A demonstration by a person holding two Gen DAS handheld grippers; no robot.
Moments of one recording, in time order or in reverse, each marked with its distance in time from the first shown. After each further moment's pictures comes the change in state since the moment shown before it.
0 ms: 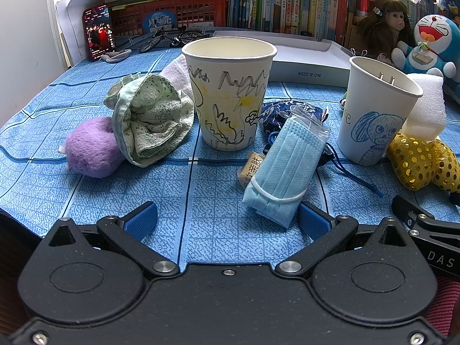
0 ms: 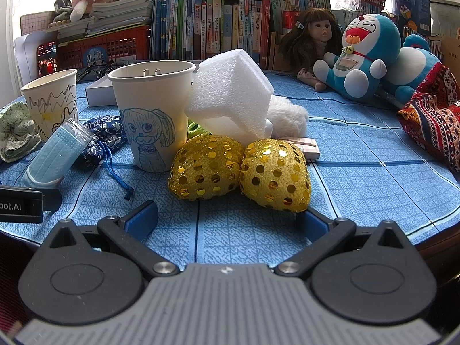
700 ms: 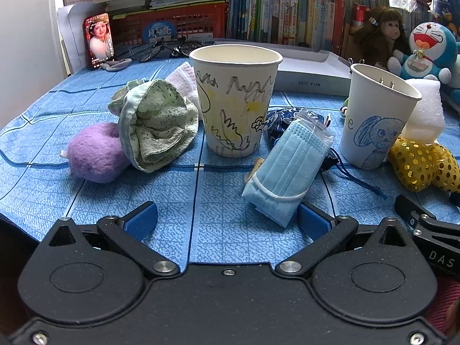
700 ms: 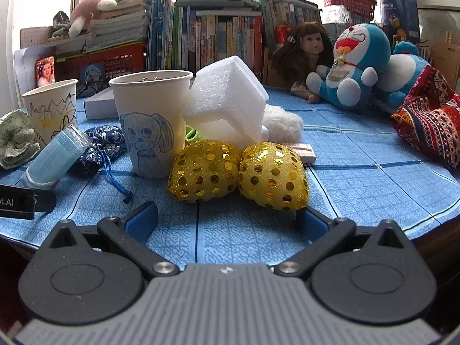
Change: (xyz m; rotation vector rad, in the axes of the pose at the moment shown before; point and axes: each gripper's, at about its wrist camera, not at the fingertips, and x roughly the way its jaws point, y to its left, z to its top) left arm 0.000 0.009 -0.006 0.004 -0.072 -0.020; right arm -0.006 0.000 -0.016 0.023 -0.116 -0.022
